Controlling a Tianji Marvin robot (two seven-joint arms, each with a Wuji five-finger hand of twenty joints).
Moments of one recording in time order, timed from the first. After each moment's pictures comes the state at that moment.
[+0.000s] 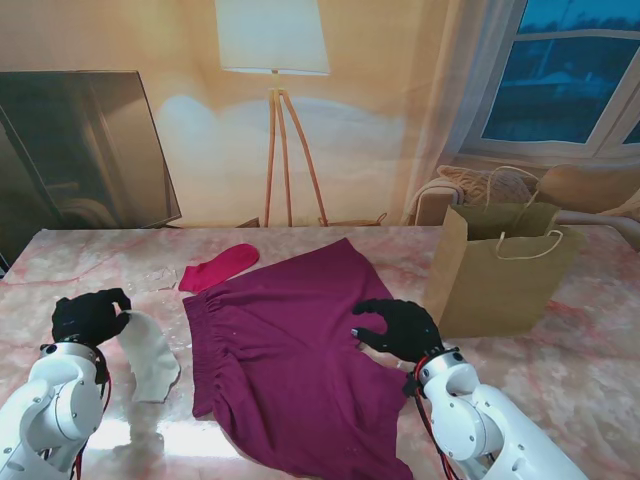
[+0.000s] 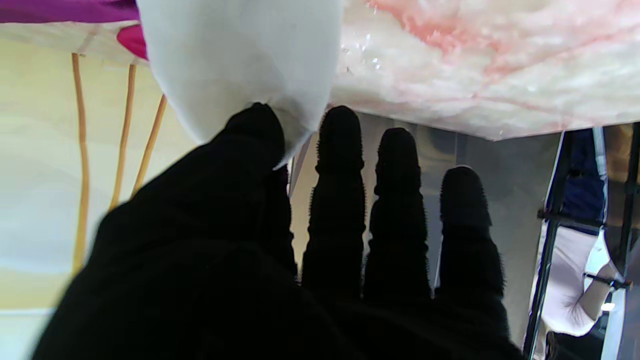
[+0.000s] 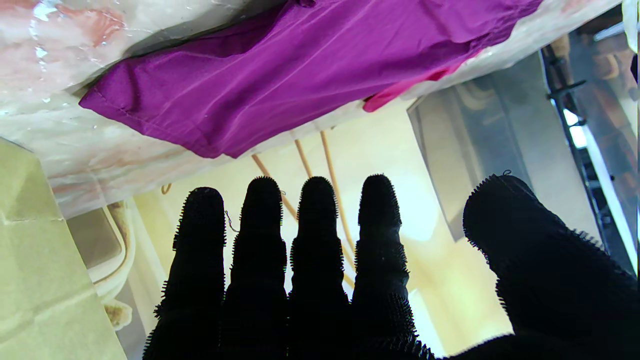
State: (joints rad) left arm 1.68 -1.10 -1.53 -1.56 0.92 0.23 0.16; right arm -1.55 -1.12 1.13 -1.52 -0.74 -0.06 -0.24; left_hand 0.82 -0.50 0.64 -0.11 0.70 -0.15 0.89 0.57 1.01 0.05 0.41 0.83 0.71 0.14 0.60 0.67 0.21 0.24 1.04 0.59; right_hand 0.24 -0.43 0.88 -0.15 0.58 -0.14 0.46 0.41 0.76 -0.04 0.30 0.20 0.70 0.02 0.20 0.34 0.38 0.06 0.81 0.31
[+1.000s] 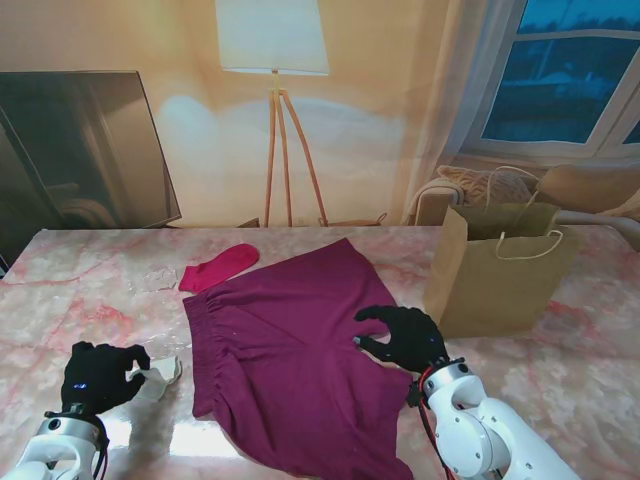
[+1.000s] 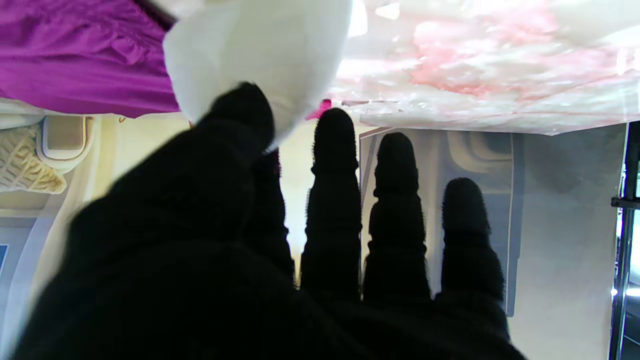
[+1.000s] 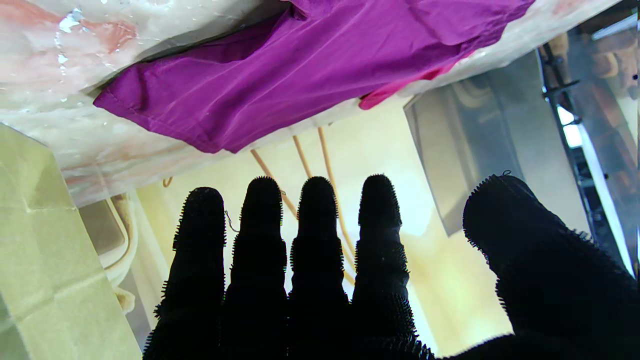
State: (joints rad) left arm 1.98 -1.10 -1.55 -1.69 1.08 0.06 0.33; right arm -1.62 -1.12 1.17 -1.58 -0.78 -0.07 -0.25; left_hand 0.78 -0.62 0.67 -0.11 0.74 -0.21 0.89 0.45 0.98 0.02 0.38 0.80 0.68 0.13 0.52 0.65 0.14 0.24 0.90 0.57; right_hand 0.24 -0.42 0.88 -0.15 0.58 -0.14 0.46 0.41 0.76 -0.04 0.30 0.20 0.70 0.02 0.20 0.34 0.38 0.06 0.81 0.31
